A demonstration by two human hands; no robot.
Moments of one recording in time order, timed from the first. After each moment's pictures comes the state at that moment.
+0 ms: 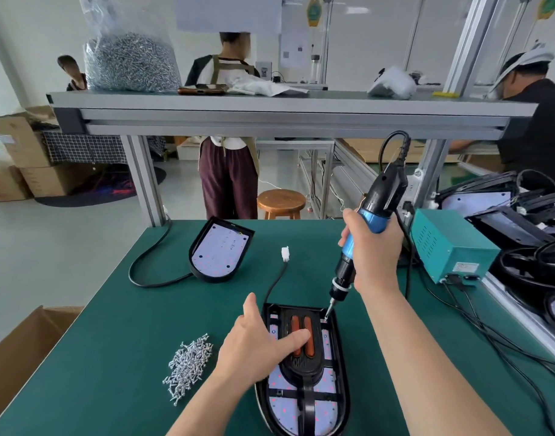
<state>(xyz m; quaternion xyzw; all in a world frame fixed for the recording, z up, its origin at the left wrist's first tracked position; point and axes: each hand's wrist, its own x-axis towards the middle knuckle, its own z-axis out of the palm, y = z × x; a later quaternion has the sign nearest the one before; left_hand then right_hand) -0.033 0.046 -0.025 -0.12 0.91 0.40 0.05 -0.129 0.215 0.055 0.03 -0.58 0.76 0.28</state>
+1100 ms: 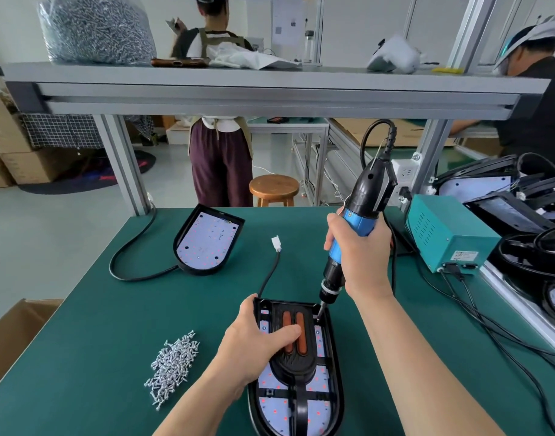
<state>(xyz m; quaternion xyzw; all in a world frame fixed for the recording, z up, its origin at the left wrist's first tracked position) -0.043 0.051 -0.046 -0.11 0.78 0.61 0.07 -0.131 0.213 0.033 0.09 -0.61 0.75 0.25</state>
